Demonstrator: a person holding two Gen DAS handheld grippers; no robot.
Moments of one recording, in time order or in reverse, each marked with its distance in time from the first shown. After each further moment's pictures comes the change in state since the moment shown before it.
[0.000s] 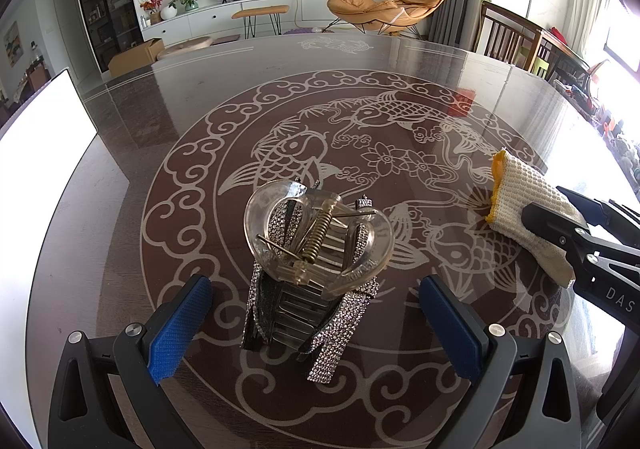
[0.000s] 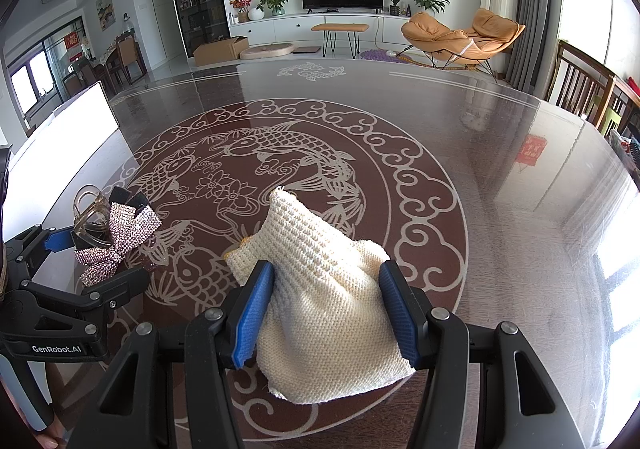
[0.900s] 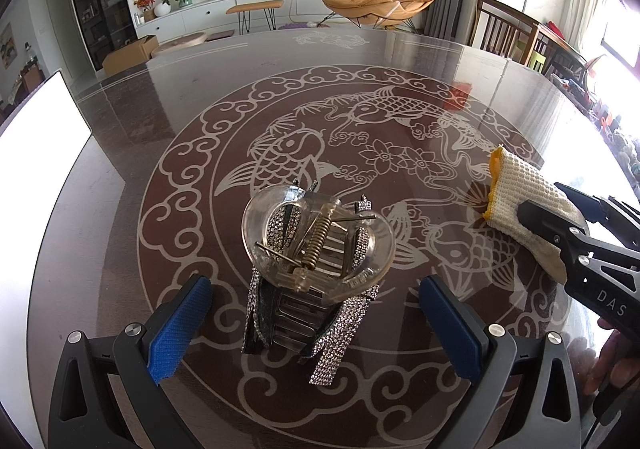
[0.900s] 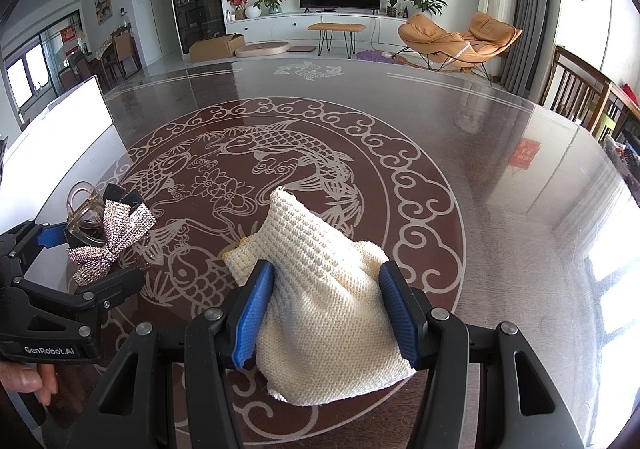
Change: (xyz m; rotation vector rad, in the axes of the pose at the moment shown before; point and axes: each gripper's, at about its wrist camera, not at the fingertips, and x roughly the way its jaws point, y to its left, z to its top) left arm 0.001 0.000 0.003 0.022 0.036 -0.018; right arm 0.001 0.007 0.001 -0.014 0.004 -0.042
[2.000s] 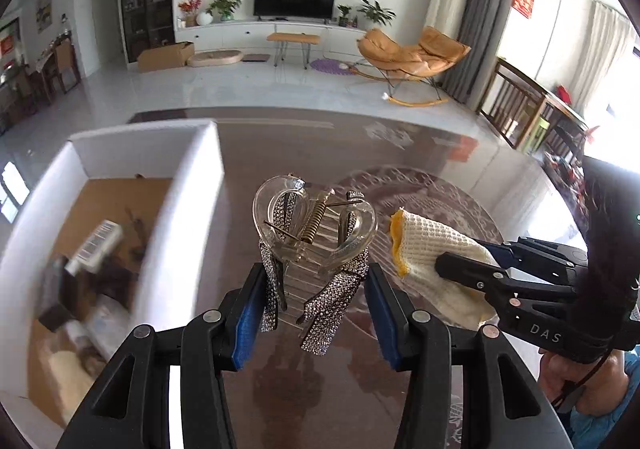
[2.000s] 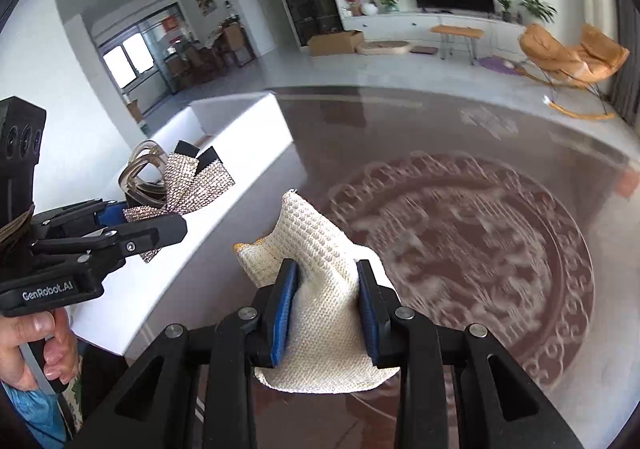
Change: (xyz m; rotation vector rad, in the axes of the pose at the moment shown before) left arm -0.209 0.147 0.023 -0.179 -0.125 0.004; right arm -0.091 0.157 0.086 -0.169 0.005 0.480
